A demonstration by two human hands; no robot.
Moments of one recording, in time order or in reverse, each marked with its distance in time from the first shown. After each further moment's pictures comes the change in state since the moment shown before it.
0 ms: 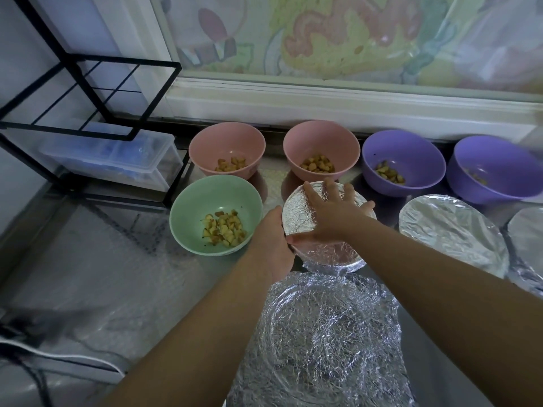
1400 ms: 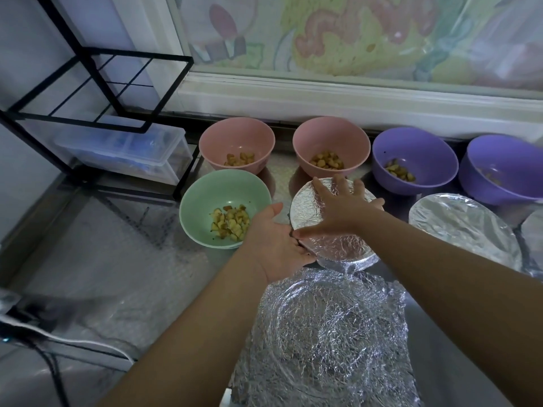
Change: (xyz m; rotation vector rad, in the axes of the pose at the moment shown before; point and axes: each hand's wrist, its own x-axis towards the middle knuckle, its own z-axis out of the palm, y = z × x) left_hand -0.032 0.018 -0.004 -0.217 -0.081 -0.248; right_hand 0.001 0.001 -0.009 0.023 -0.044 0.002
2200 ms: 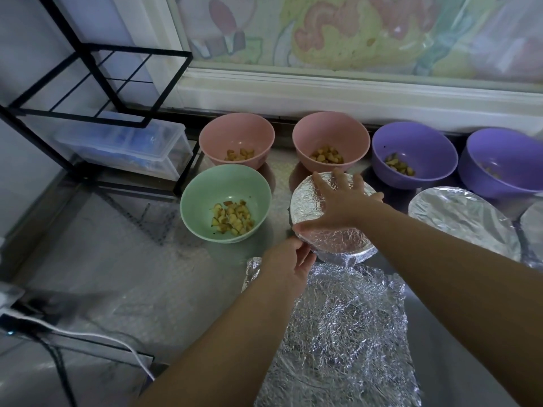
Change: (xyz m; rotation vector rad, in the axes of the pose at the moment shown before) left_hand 0.031 -0.052 -0.020 -0.119 0.384 0.187; right_hand 0.001 0.001 0.001 -0.032 -0.024 0.003
